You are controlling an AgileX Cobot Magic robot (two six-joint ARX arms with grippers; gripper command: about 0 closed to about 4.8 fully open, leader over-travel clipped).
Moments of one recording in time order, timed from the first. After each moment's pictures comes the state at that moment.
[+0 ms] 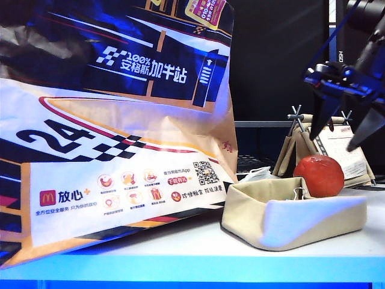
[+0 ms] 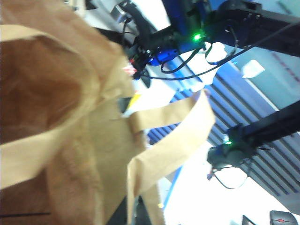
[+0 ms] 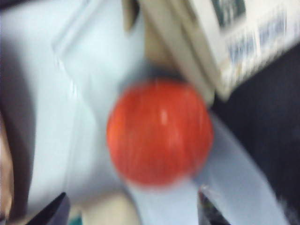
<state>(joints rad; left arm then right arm) -0.27 1.35 1.61 -1.10 0.94 0.18 0.11 1.50 1.07 -0.53 -0.24 0.17</state>
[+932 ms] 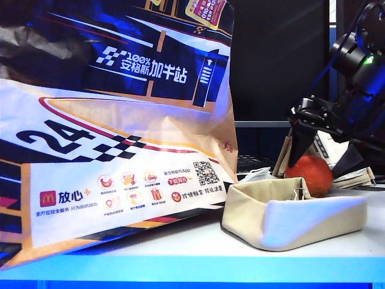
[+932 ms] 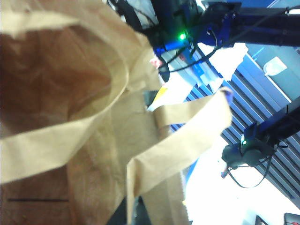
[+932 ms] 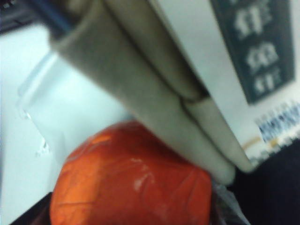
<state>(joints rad) -0.27 1.36 1.61 -1.12 0.87 0.18 0.11 1.73 1.08 -0.26 -0.26 0.20</state>
